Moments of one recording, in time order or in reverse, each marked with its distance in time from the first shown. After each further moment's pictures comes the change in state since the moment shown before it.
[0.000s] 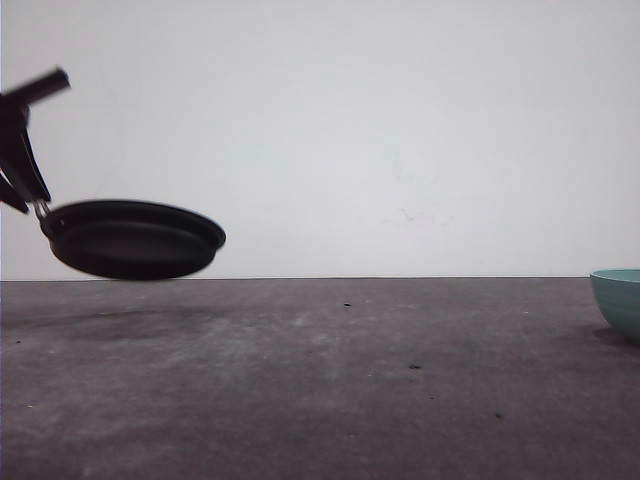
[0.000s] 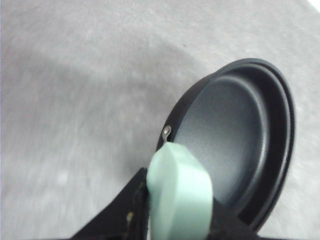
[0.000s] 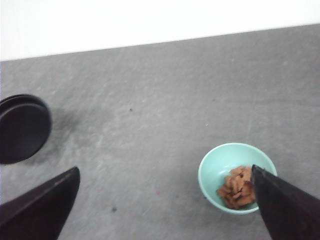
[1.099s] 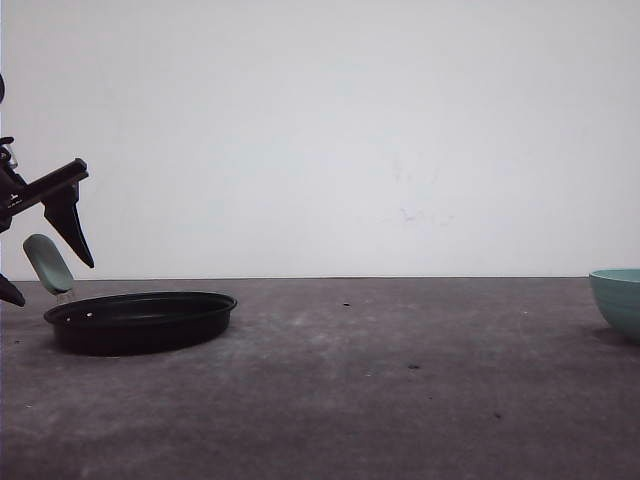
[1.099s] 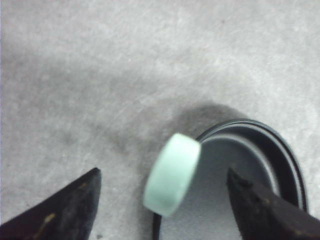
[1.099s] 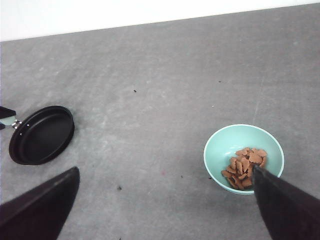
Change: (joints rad) left arm 0.024 0.311 0.000 0.218 0.051 0.054; right arm 0.005 -0.009 0.000 -0.076 -0.057 -0.015
